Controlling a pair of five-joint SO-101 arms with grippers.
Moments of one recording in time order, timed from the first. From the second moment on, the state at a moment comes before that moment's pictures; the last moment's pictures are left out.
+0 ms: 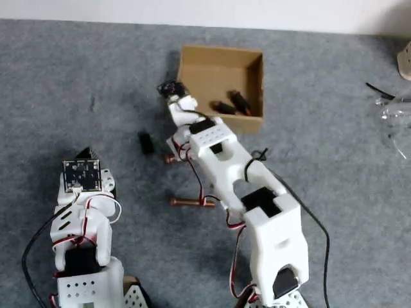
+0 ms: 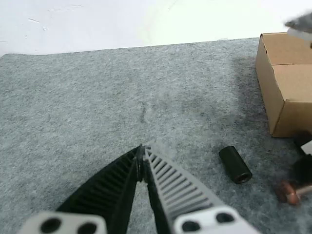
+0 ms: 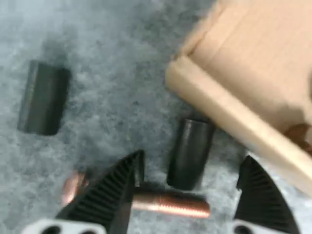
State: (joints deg) left arm -14.2 -103.7 96.0 34.9 -4.5; right arm -33.4 29.4 -0.2 41.8 6.1
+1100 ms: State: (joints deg) left arm -14.2 -103.7 96.0 34.9 -4.5; right arm -31.8 27.4 -4.2 50.7 4.8
